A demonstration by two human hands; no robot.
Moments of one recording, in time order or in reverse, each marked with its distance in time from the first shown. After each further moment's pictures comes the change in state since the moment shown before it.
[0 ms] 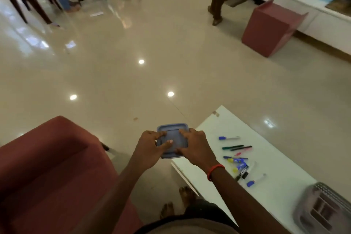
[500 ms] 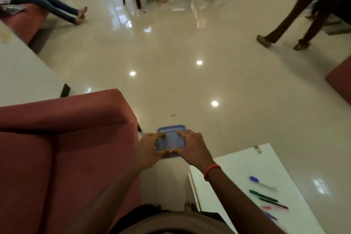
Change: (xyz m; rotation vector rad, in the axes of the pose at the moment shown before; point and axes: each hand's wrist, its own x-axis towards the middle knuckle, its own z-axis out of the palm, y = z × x) left_hand -0.019 -0.047 -0.045 0.040 0.188 -0.294; right_hand 0.076 -0.074 0.030 -0.109 -0.296 -0.387
